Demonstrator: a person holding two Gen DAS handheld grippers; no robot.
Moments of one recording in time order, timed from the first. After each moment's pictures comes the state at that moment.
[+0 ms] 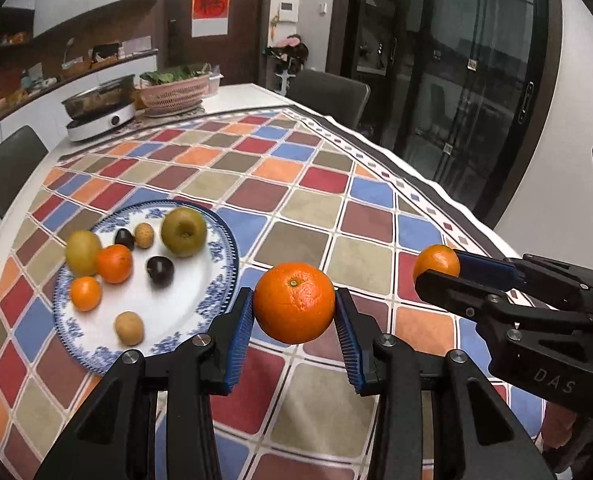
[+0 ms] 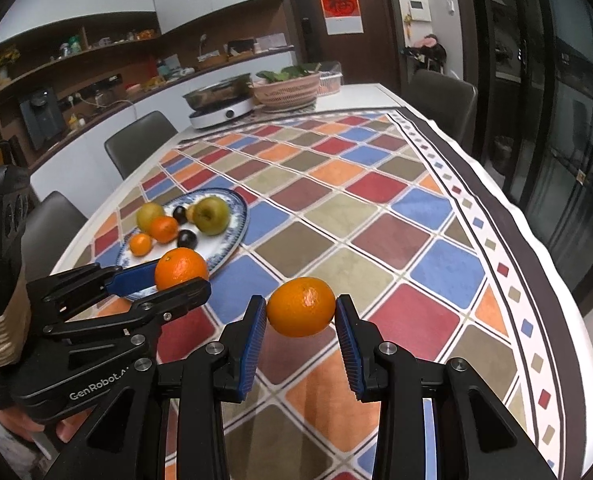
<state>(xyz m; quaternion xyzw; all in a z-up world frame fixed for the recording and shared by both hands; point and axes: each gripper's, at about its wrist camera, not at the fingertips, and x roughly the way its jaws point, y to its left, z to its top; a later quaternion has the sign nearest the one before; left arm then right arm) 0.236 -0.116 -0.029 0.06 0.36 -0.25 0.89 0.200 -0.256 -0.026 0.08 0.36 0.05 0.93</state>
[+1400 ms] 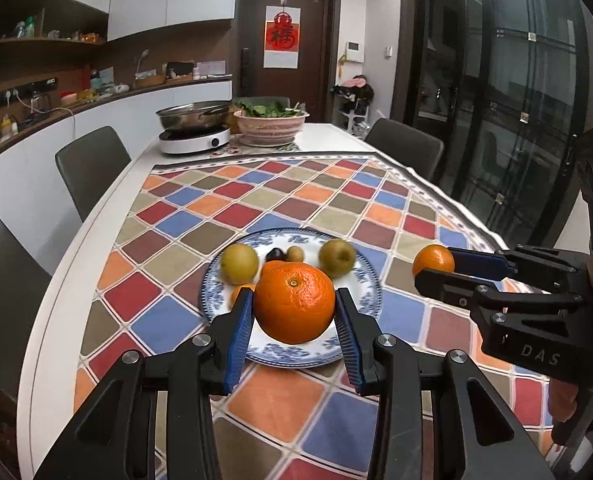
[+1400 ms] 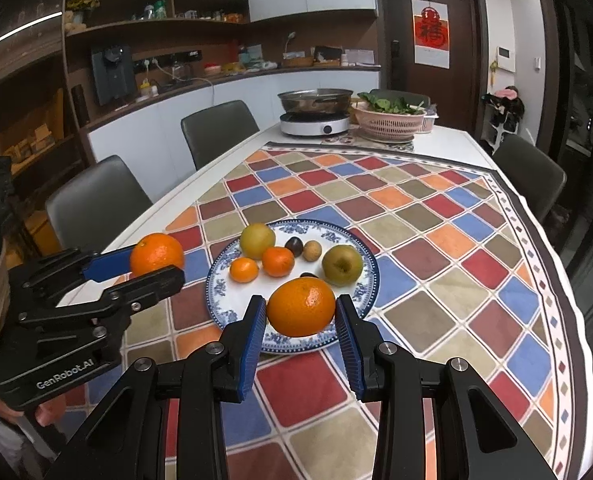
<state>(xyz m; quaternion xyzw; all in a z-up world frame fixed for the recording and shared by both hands) 0.233 0.019 0.008 0.03 0.31 -0.15 0.94 0.236 -0.132 0.019 -0.01 0.33 0.16 0.93</state>
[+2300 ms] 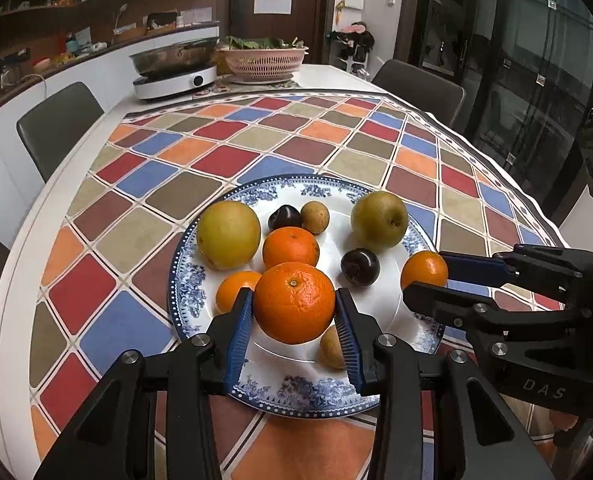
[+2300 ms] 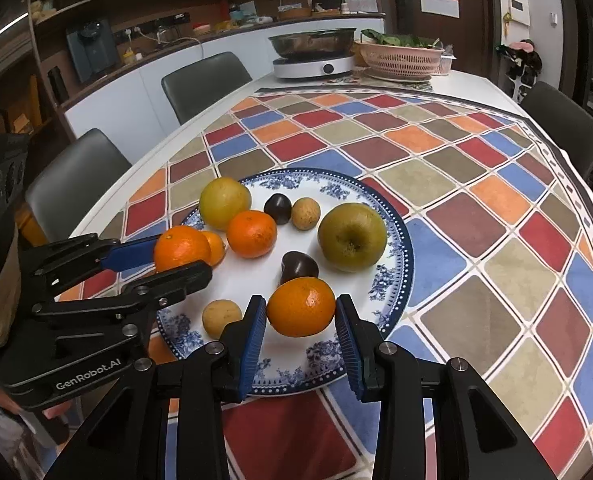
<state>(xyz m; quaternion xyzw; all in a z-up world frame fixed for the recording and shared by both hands) 0.325 0.006 -0.064 0.04 0.40 -0.17 0.90 0.323 -0.121 -0.057 0.01 0.41 0.17 0.90</state>
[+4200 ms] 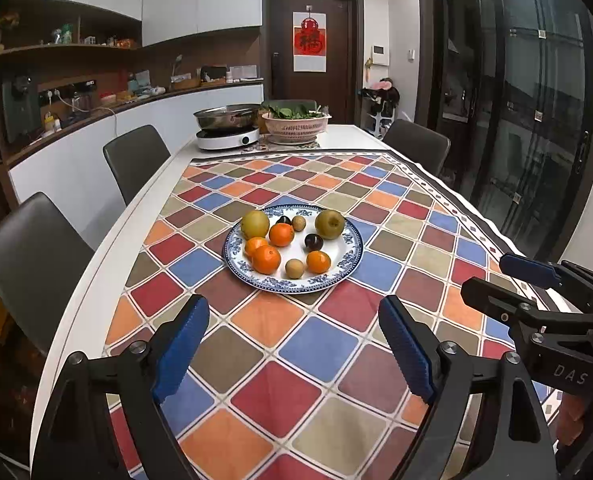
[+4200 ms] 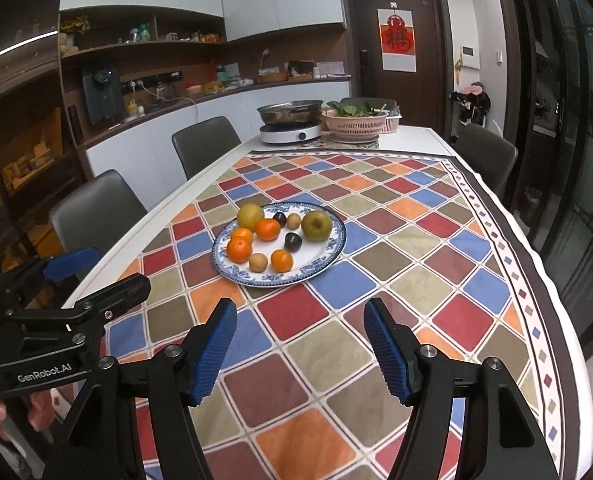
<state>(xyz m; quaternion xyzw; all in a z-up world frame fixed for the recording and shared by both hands) 0.108 -0.003 0.031 0.03 0.31 -0.08 0.95 0.115 -0.168 0.028 0.02 0.30 0.11 0.95</state>
